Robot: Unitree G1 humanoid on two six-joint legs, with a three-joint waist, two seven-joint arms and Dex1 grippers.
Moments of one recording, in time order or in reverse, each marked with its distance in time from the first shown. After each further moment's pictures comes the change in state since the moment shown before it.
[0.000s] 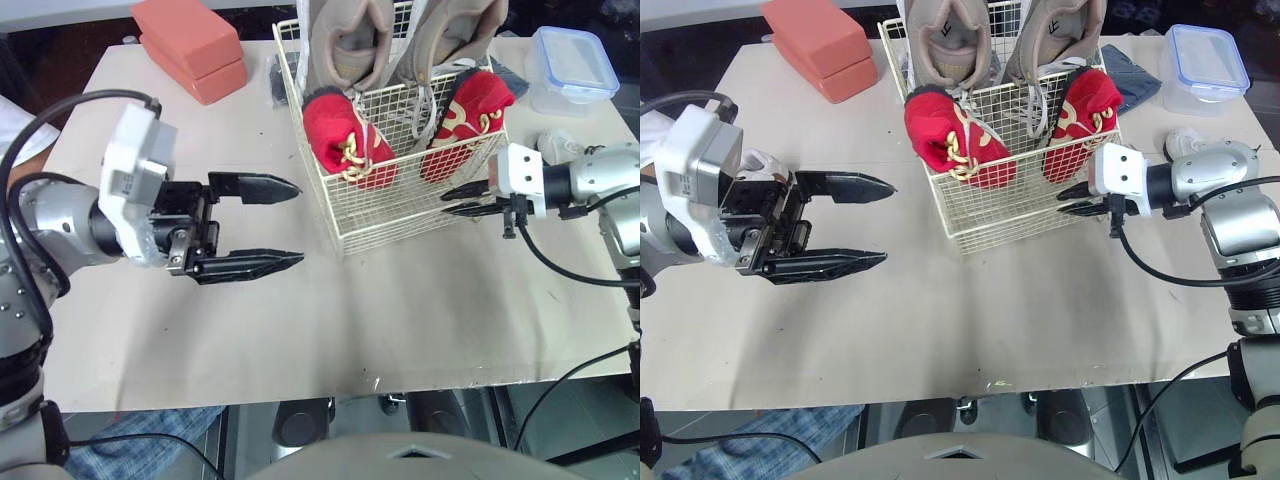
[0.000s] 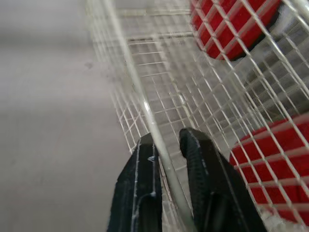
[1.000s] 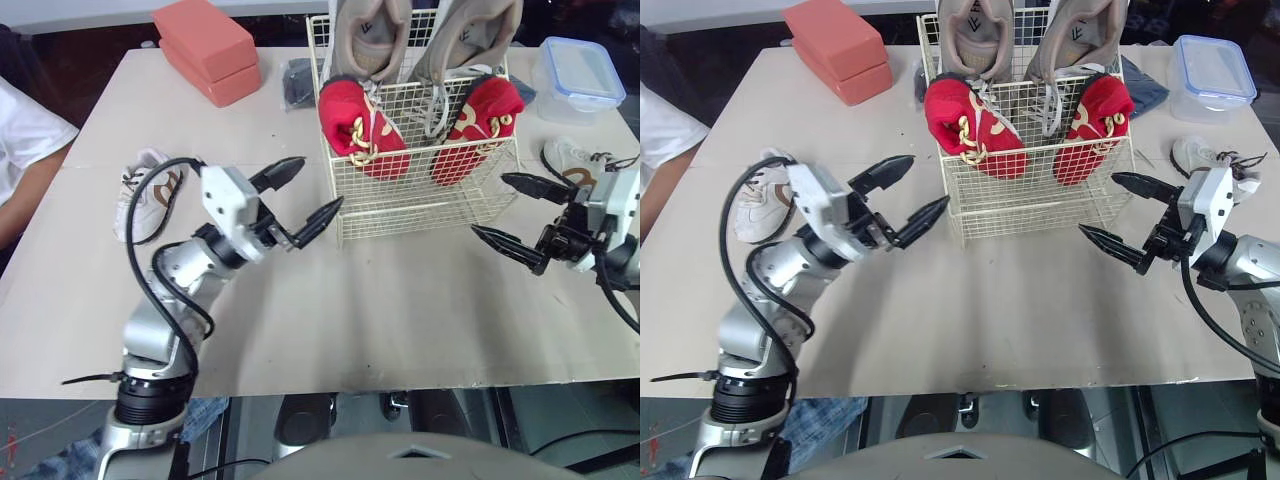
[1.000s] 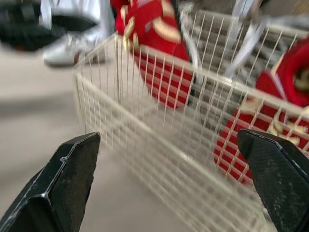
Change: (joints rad) left arm 0.102 -0.476 -0.210 0.062 0.425 -0.441 0.401; right arm 0.543 0.001 -0.392 -0.315 0.430 0.156 -0.345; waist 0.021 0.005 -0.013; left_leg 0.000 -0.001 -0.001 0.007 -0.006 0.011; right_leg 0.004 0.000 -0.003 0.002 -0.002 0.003
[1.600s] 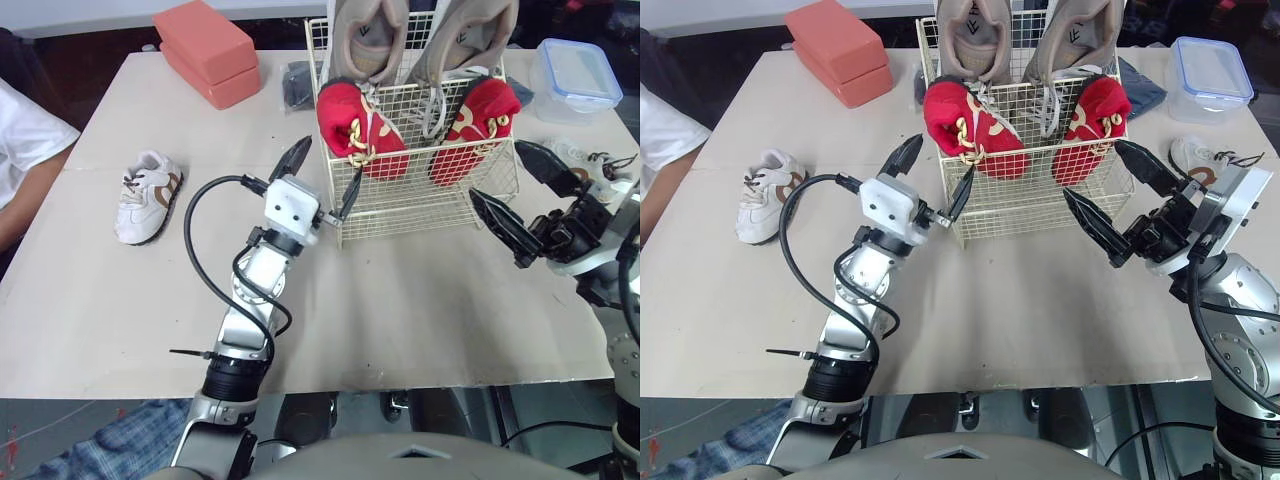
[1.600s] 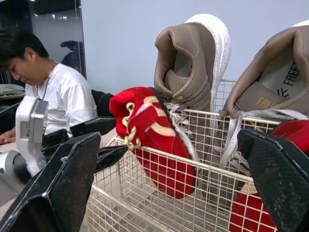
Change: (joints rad) left arm -0.015 -0.385 -0.235 0.230 0.660 -0.490 0.435; right arm 0.117 0.281 -0.069 -0.357 0.197 0.033 -0.363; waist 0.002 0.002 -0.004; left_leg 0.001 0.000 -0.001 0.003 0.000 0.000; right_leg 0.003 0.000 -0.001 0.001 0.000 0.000
